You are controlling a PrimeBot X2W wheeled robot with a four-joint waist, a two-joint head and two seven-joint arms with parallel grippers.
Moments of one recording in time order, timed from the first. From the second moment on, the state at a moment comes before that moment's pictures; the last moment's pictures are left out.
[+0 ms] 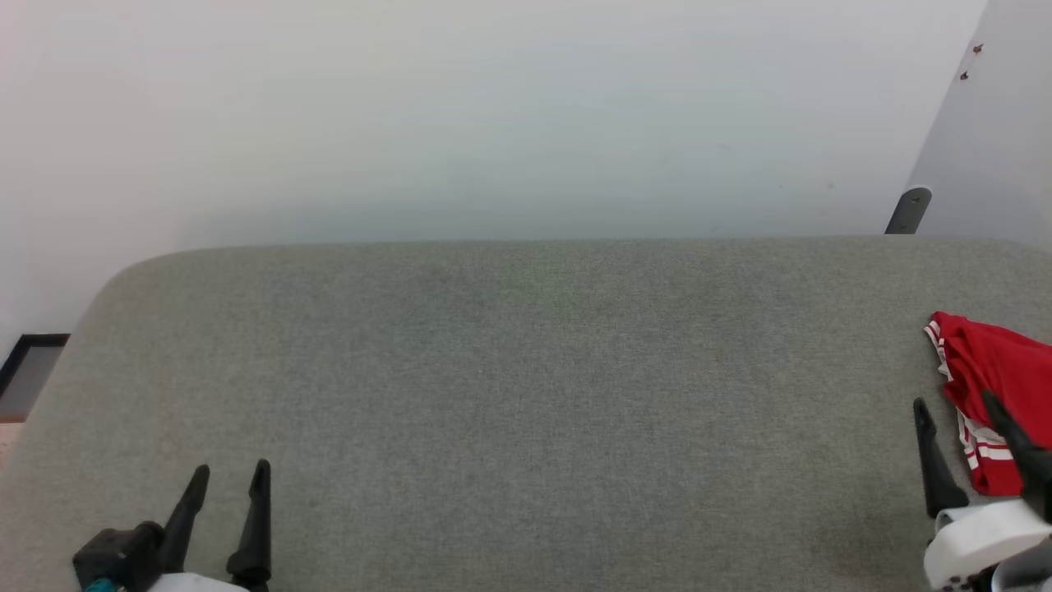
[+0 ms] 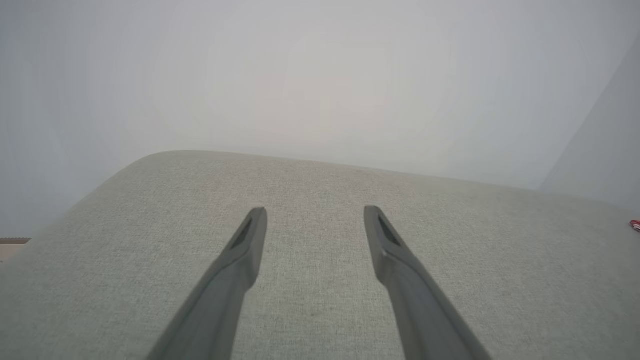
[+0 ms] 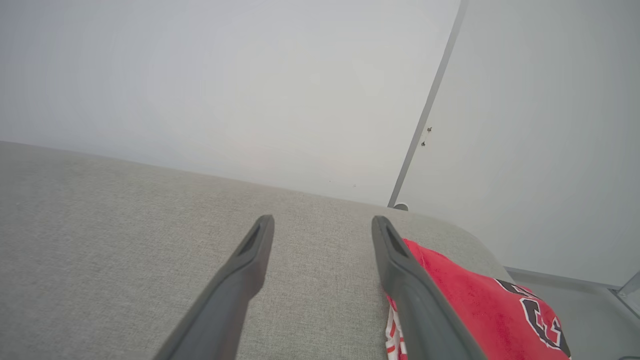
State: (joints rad) left arm 0.01 0.29 0.00 0.29 -0.44 -0.12 -0.26; right arm -0.15 -0.27 -0.04 0.38 0.09 0.13 -0.26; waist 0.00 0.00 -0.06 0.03
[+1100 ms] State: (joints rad) left arm 0.05 0.28 0.04 0.27 -0.44 -0.13 -0.26; right arm -0.03 -0.20 -0.02 0.30 0.09 0.13 -0.26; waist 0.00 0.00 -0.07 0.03
